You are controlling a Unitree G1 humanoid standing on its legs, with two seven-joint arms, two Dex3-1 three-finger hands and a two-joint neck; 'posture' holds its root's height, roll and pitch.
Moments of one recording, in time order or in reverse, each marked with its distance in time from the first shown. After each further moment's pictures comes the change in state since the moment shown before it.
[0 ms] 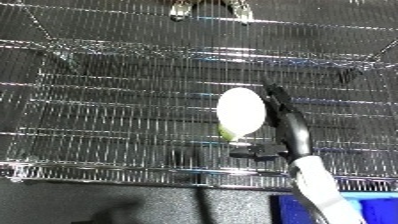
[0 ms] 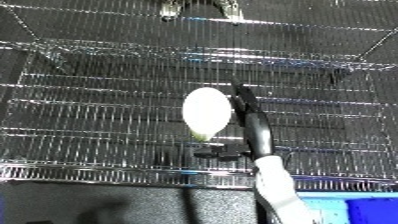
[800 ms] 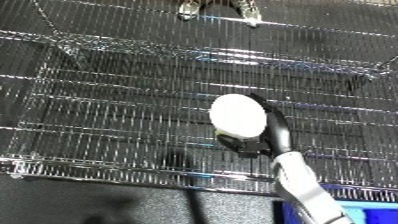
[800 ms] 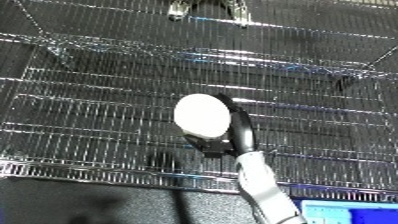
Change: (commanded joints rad) left arm 0.011 -0.008 -0.005 -0.013 -0.013 -0.021 -0.021; right arm -0.099 0.010 0.067 0.114 0.009 0.024 -0.010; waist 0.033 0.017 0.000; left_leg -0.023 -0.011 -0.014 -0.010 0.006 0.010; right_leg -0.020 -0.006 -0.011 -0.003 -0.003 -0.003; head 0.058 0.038
